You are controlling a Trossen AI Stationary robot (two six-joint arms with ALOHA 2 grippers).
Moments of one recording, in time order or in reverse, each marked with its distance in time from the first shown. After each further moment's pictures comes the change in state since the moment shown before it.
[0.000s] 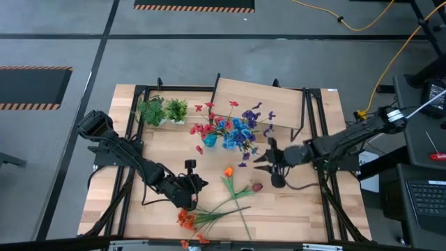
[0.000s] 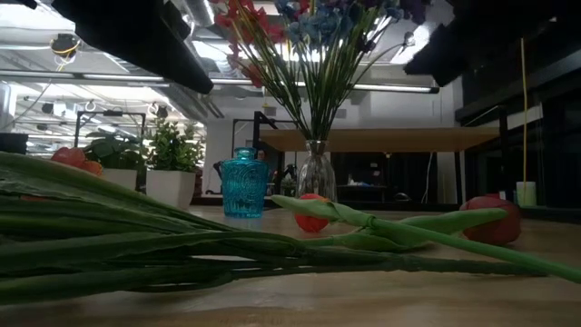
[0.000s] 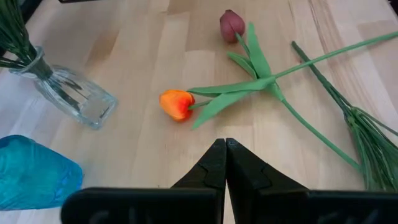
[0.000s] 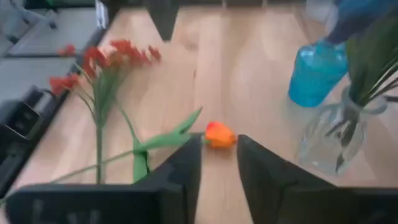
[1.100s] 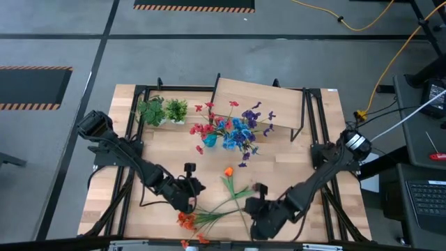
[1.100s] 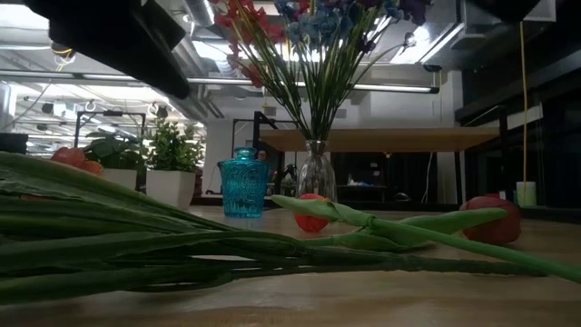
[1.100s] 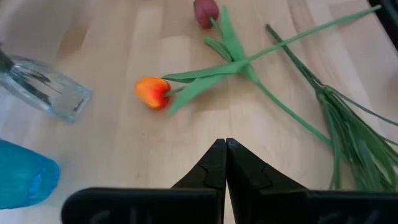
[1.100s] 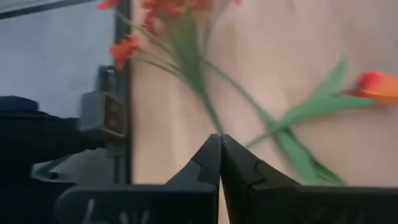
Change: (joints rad) left arm -0.026 0.000 0.000 -0.029 0.075 0.001; right arm 0.380 0.694 0.754 -0.511 0.193 0.575
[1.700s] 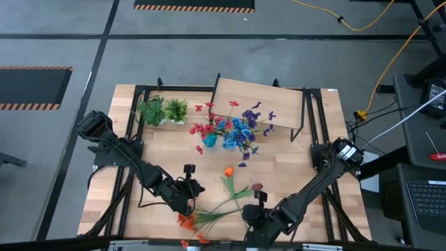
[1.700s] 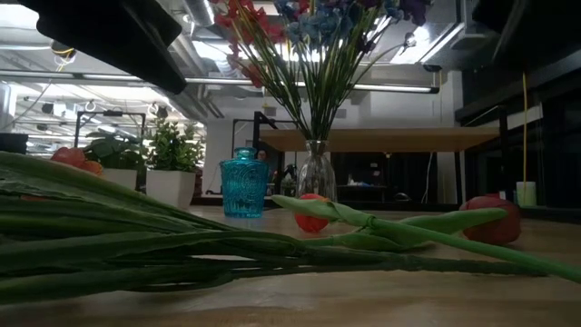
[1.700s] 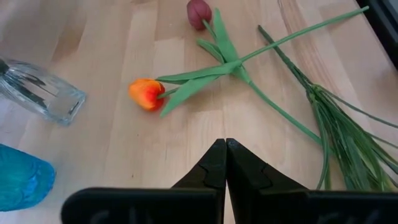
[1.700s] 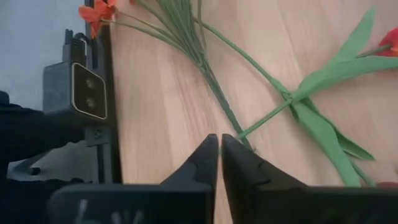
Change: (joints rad) left arm -0.013 0.000 0.000 0.009 -0.004 -0.001; right arm 0.029 0.143 0.084 -0.076 0.016 0.107
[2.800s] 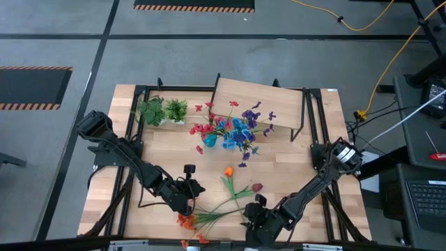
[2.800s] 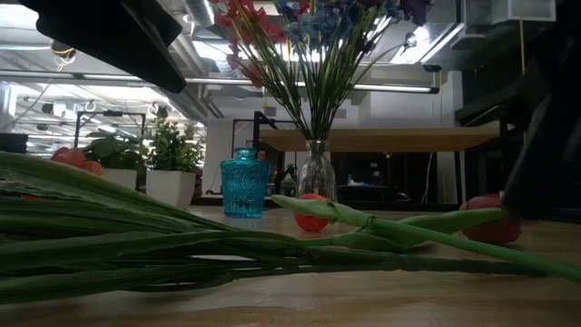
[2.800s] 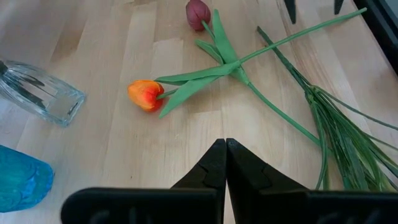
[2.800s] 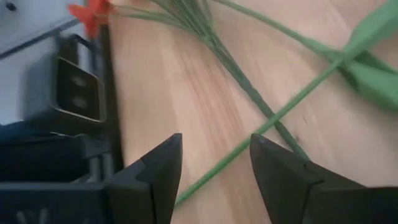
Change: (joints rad) left arm 0.000 0.000 0.000 0.002 0.002 0.001; right arm 0.018 0.026 -0.249 0.429 0.001 0.122
